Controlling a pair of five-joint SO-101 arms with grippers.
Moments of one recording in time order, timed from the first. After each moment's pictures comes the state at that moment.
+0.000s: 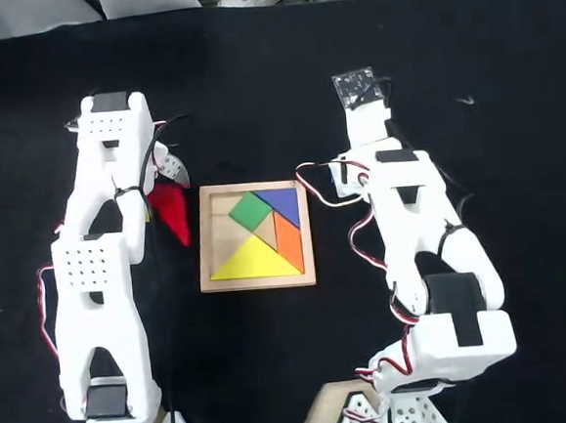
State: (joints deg) left arm -4.0 57.2 -46.0 100.2 46.3; right arm 0.6 4.4 32.4 34.2 12.4
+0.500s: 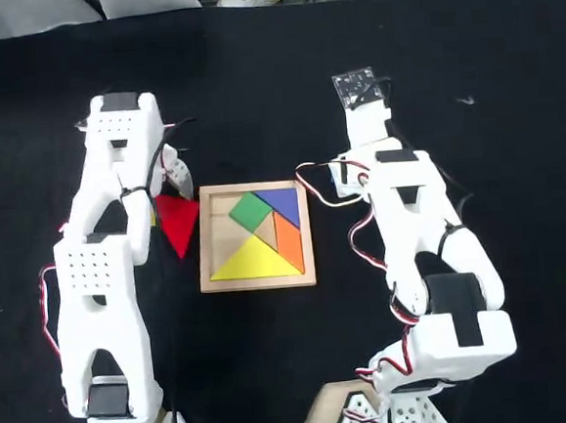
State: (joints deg) left arm -2.0 52.4 -41.1 100.2 45.7; right arm 0.6 4.4 32.4 34.2 12.4
